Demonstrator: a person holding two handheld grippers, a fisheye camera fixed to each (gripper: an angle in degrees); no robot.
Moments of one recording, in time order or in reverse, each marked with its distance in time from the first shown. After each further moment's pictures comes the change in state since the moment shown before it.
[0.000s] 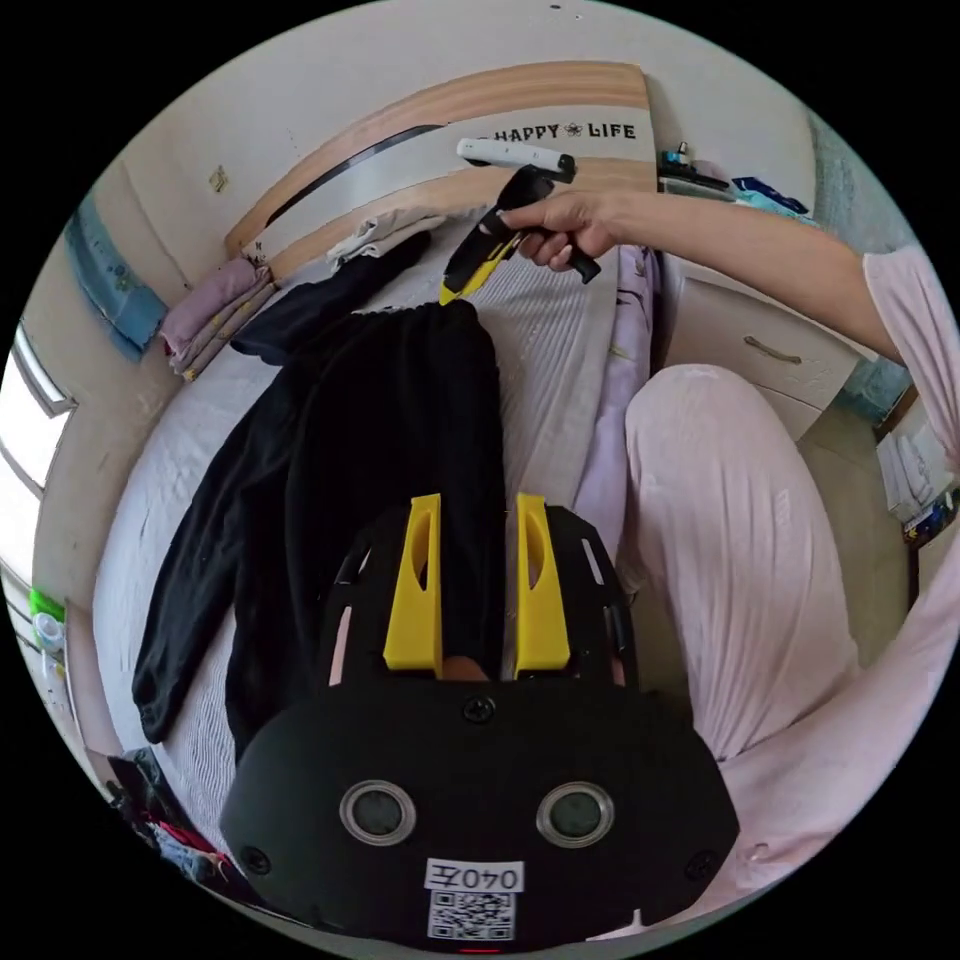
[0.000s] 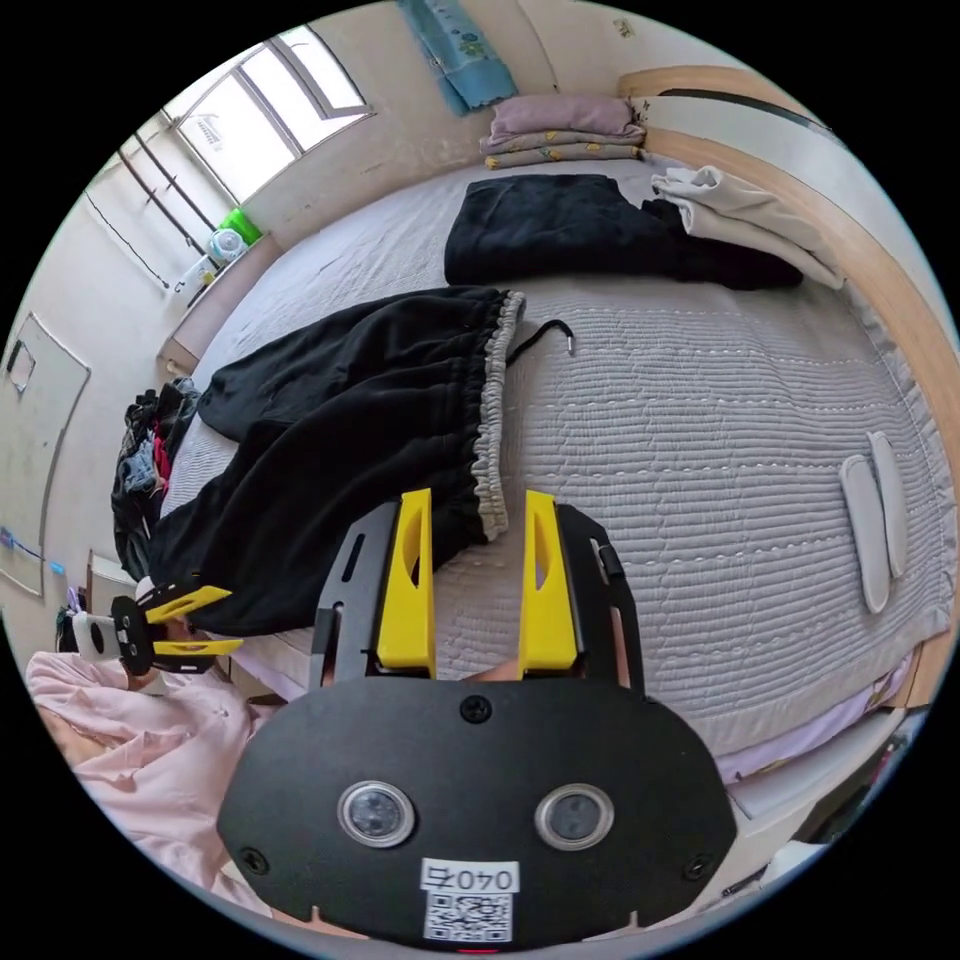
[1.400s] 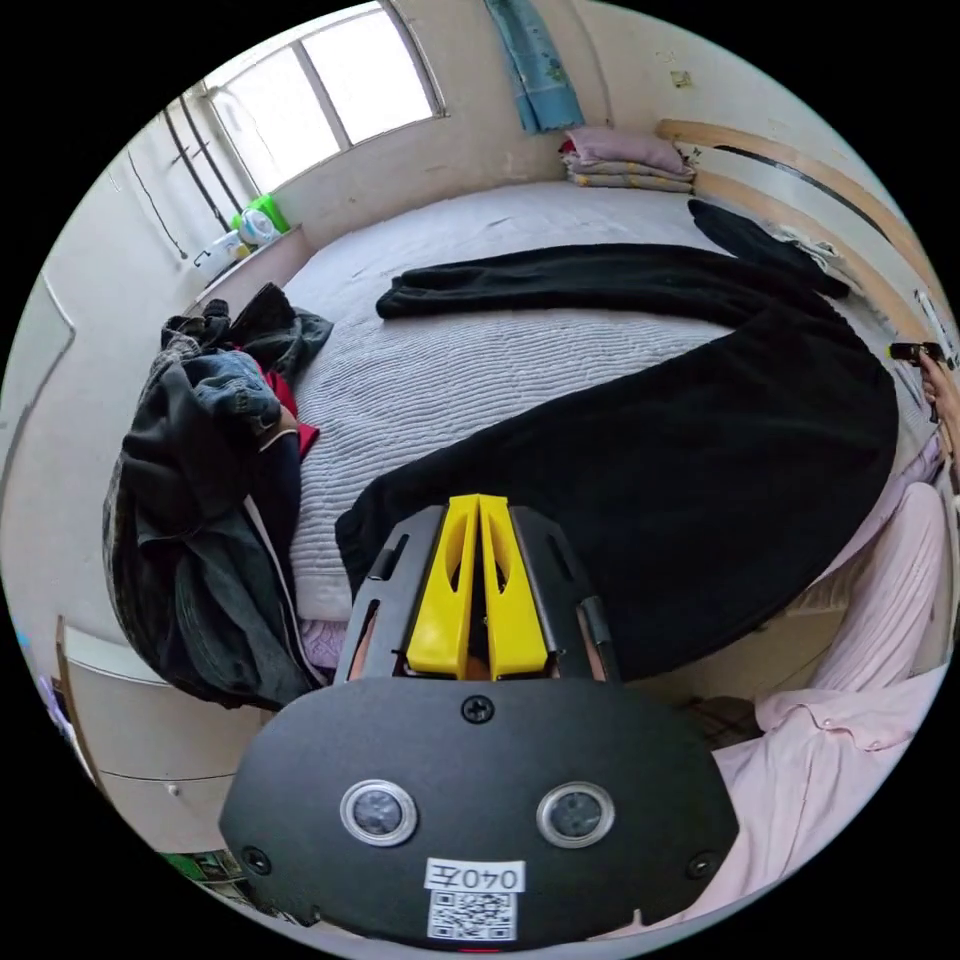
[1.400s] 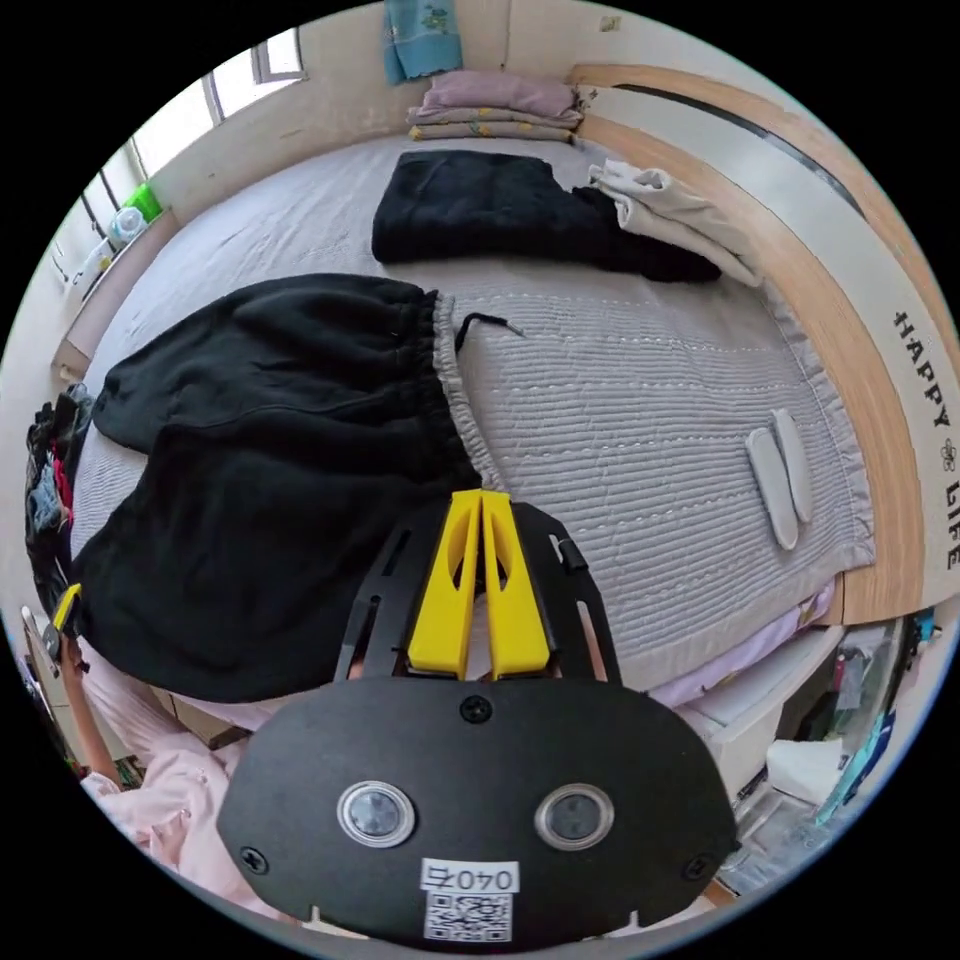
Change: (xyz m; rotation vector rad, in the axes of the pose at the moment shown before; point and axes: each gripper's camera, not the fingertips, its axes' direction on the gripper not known) left arm -0.123 0.391 -0.064 -0.215 -0.462 -0.901; right arm -0.163 -0.040 -0.085 0.024 0.374 0.053
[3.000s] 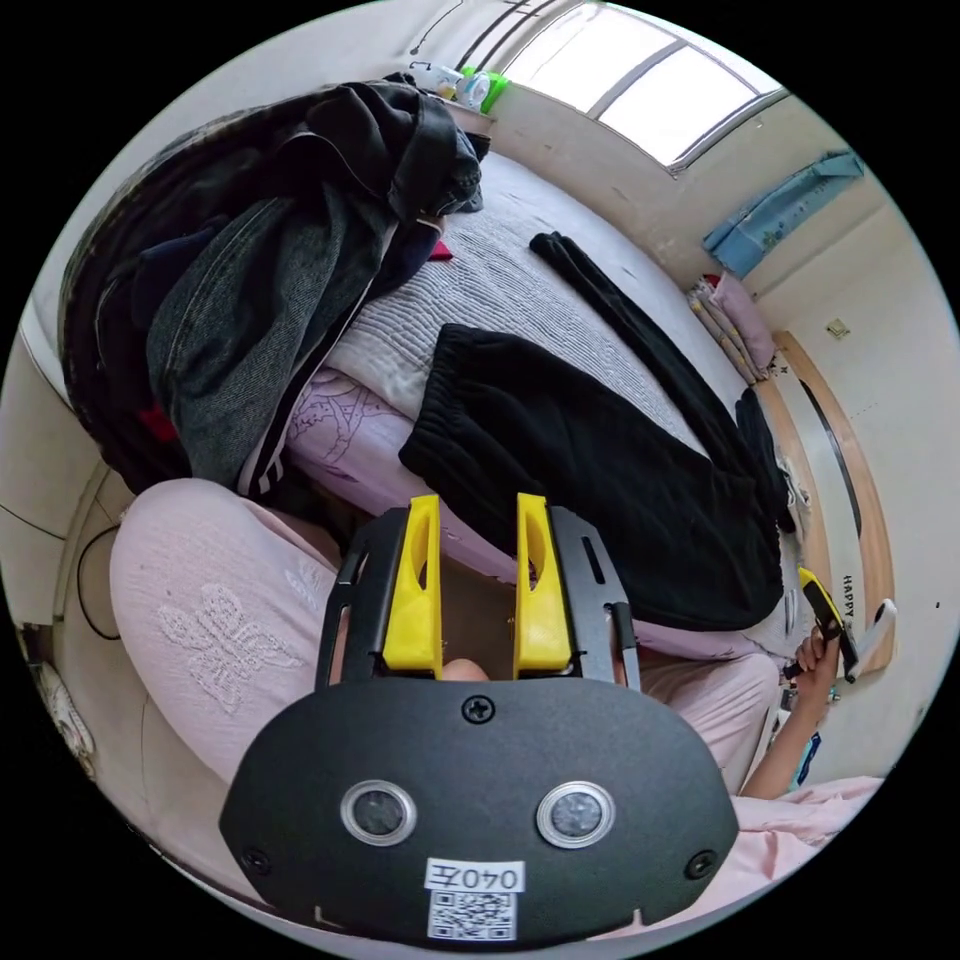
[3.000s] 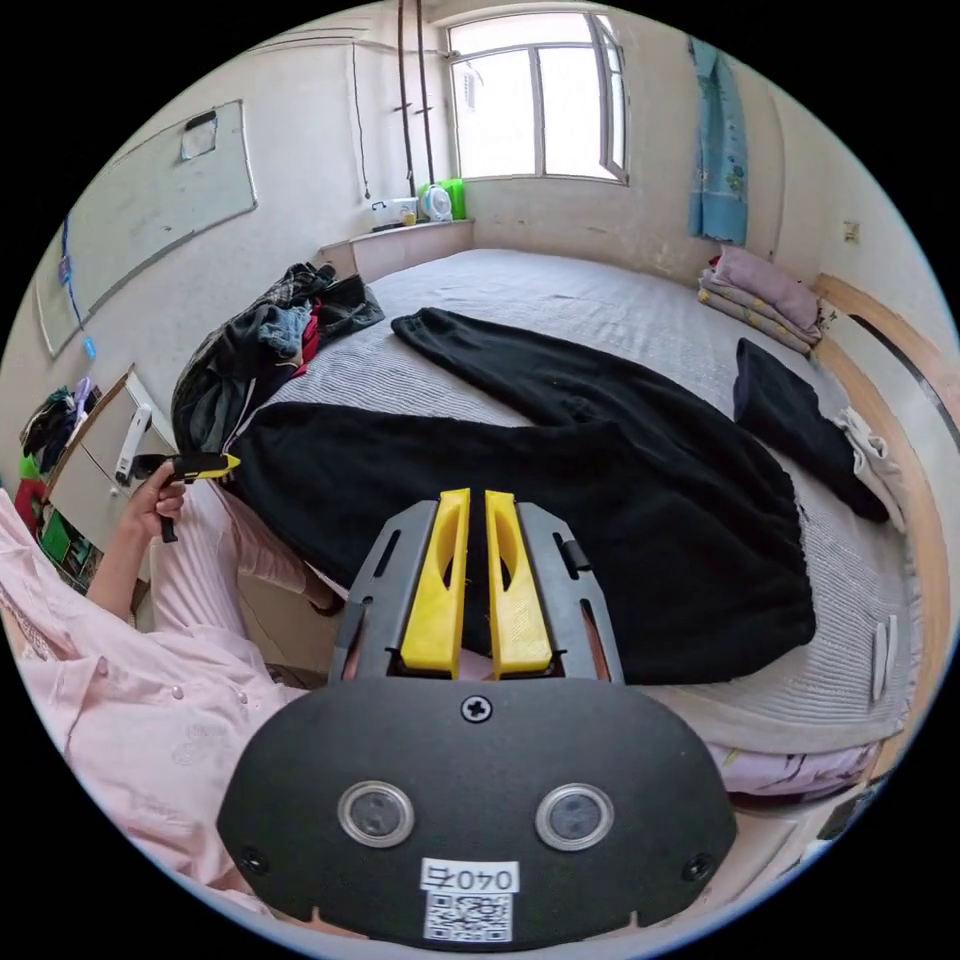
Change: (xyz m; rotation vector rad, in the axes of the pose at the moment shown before) left arm -0.153 0.122 0.036 -0.055 0.349 -0.678; right arm -0.240 0.172 -0.170 0.268 -0.329 -0.472
